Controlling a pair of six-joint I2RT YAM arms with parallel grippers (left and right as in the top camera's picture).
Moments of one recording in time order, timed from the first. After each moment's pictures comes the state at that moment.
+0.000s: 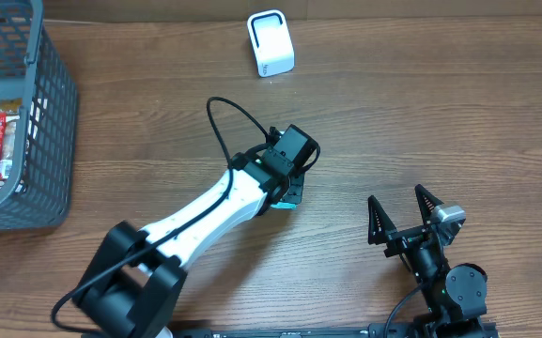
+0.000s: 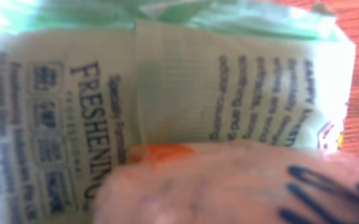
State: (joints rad) left arm -0.71 1.78 1.19 -0.62 -0.12 -0.55; right arm 0.20 0.01 0.02 -0.03 -0.09 0.25
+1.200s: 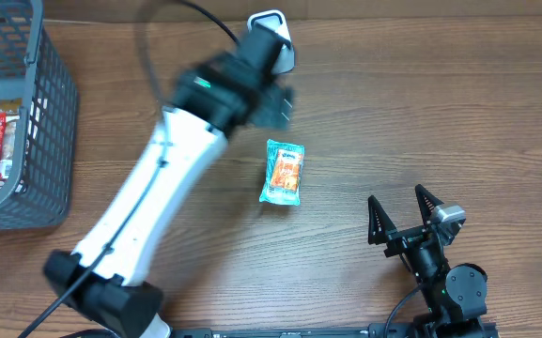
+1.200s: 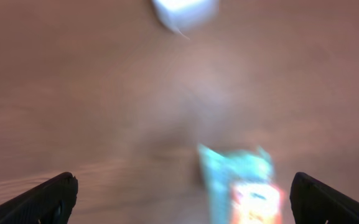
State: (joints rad) left arm -0.49 1.77 1.94 -1.18 -0.22 -0.29; right arm 0.20 0.01 0.02 -0.03 -0.09 0.25
